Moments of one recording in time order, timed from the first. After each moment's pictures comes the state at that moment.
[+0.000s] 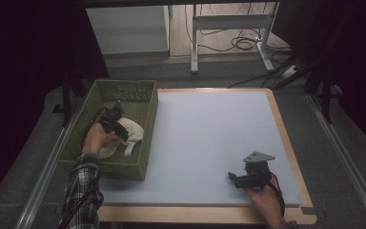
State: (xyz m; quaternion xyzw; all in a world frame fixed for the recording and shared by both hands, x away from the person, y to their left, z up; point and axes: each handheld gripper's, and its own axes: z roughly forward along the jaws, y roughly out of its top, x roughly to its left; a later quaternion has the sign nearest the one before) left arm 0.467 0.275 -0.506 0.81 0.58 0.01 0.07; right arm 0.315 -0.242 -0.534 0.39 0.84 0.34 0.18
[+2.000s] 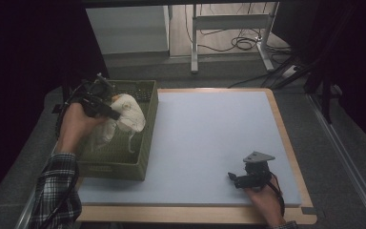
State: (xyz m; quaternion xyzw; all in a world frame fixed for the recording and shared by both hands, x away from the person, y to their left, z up) left arm 0.404 0.256 -0.343 0.84 0.50 0.07 0.20; right arm 0.314 -0.242 -0.534 0.39 0.84 0.34 0.18
